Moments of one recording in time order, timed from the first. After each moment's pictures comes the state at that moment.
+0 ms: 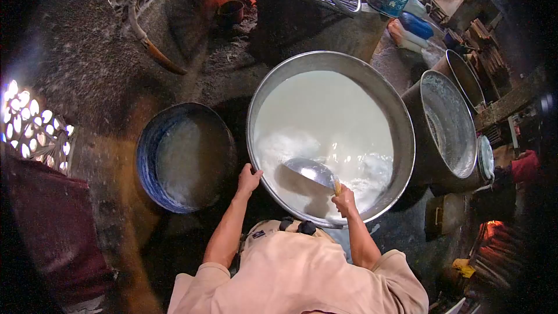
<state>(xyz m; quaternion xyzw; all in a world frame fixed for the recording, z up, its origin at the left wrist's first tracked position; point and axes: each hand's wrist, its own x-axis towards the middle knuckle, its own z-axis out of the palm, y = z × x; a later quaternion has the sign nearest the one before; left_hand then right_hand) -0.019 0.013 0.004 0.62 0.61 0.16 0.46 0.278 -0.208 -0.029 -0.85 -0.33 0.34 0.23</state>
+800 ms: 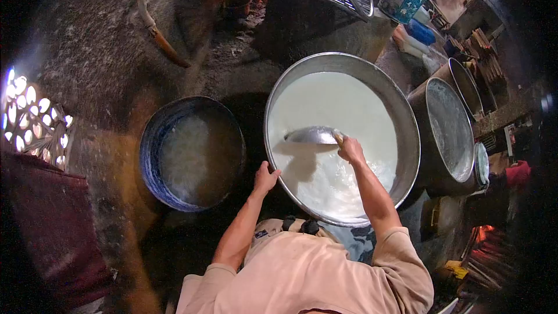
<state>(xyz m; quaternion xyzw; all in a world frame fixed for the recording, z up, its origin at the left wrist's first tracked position) -0.027 0.018 -0.007 0.63 0.59 0.16 0.48 0.277 -0.021 0.085 -0.84 -0.51 0.19 -0.02</state>
